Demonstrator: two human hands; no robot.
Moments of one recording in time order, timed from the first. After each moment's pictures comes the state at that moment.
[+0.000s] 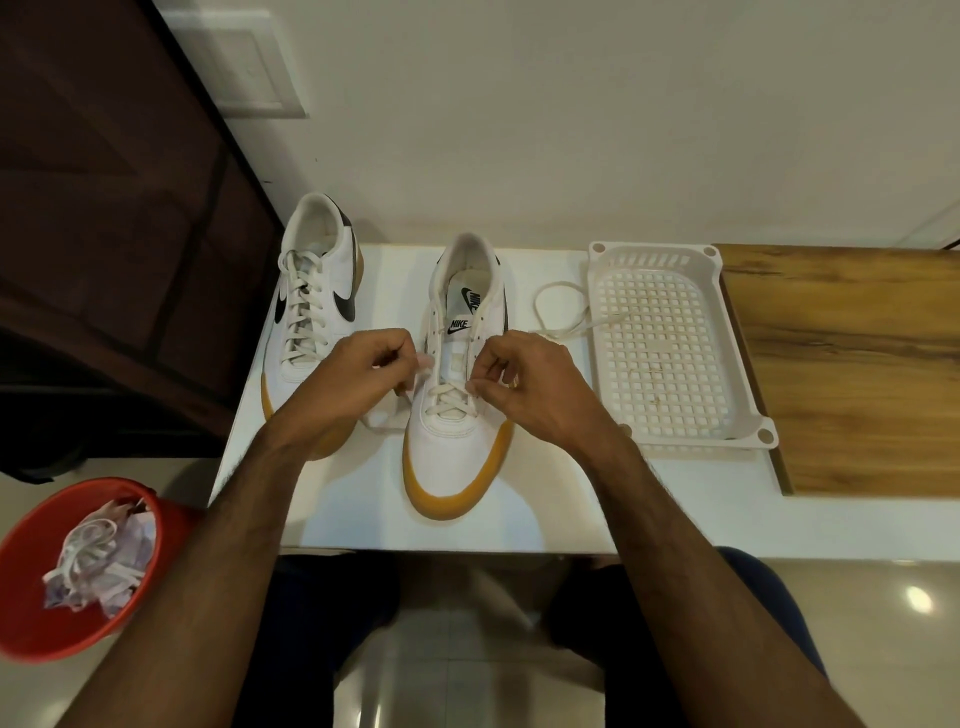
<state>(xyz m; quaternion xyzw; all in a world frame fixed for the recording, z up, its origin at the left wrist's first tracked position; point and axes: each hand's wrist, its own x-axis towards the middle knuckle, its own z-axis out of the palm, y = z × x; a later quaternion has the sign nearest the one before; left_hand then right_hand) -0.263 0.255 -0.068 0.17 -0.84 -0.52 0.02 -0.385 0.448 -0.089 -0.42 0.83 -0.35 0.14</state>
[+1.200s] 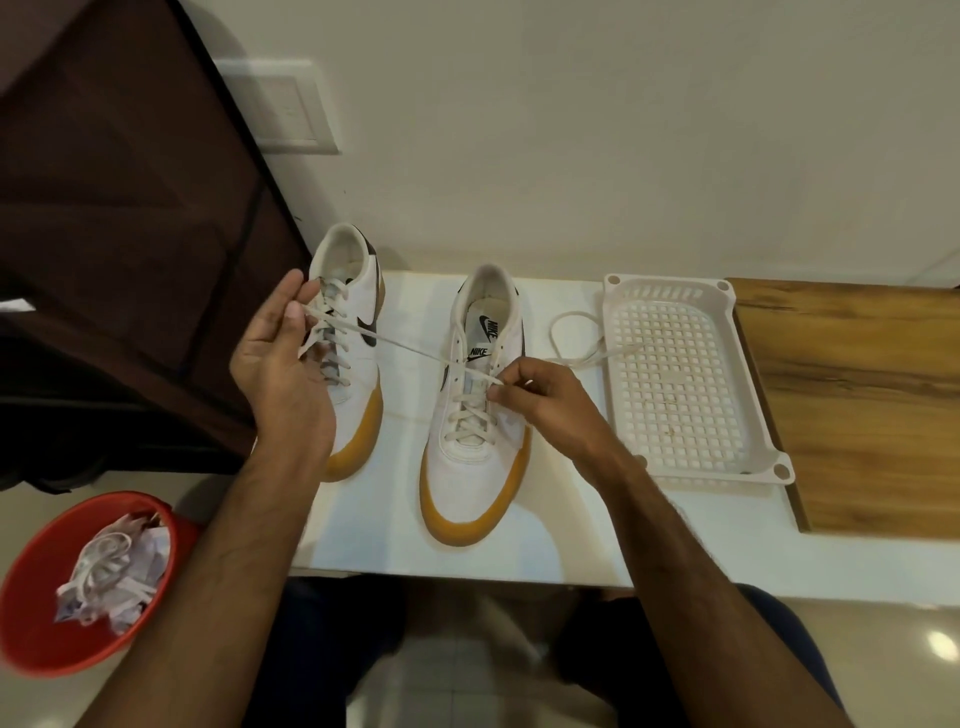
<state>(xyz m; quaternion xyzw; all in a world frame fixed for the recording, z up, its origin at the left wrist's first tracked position) -0.255 0.236 -0.050 0.32 -0.44 -0.71 0.45 -0.381 0.443 -0.077 -0.22 0.75 -0.54 0.31</state>
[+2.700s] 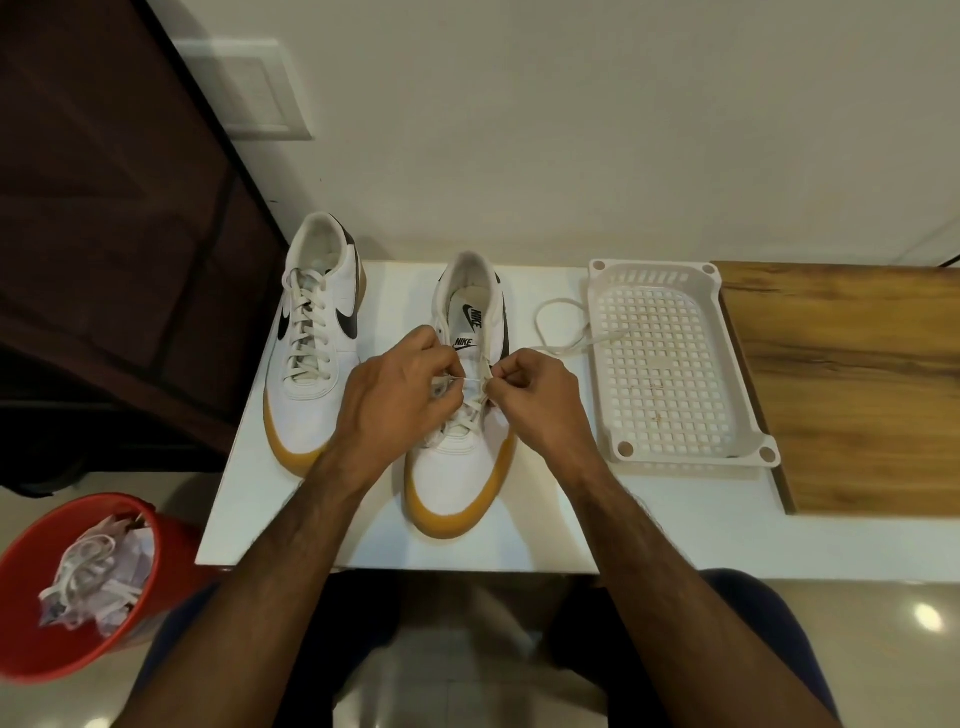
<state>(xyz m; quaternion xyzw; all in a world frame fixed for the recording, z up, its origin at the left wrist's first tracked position) -0.283 0.286 -0.082 0.10 -0.96 -0.19 0.16 -0.372 0.437 -0.090 -0.13 0.84 -0.49 0.20</state>
